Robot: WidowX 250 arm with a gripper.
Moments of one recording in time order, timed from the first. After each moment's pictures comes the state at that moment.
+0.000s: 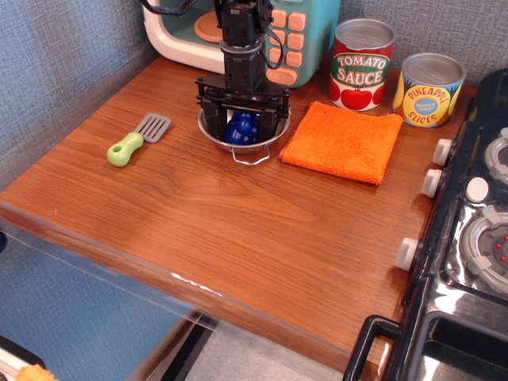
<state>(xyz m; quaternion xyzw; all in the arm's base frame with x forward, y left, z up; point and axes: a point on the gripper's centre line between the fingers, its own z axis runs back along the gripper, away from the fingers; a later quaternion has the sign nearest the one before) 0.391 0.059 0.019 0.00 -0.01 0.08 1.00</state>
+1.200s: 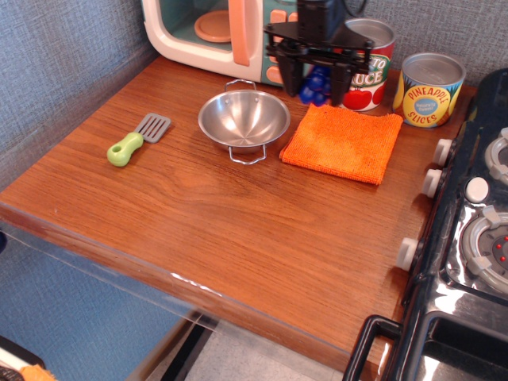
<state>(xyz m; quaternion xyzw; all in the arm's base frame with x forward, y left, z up) 0.414 -0.020 0.083 -0.02 -0.10 0.00 0.99</state>
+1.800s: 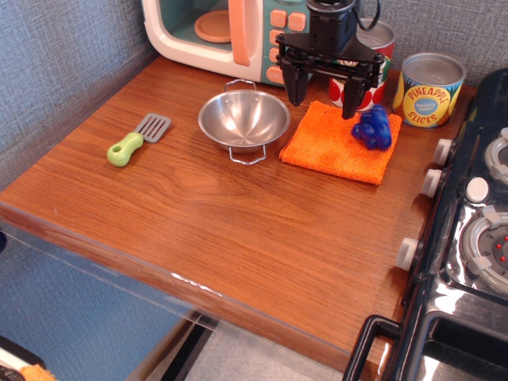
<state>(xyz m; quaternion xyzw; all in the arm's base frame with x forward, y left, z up) 0.416 -0.019 0.071 -0.01 -0.08 0.00 1.00</state>
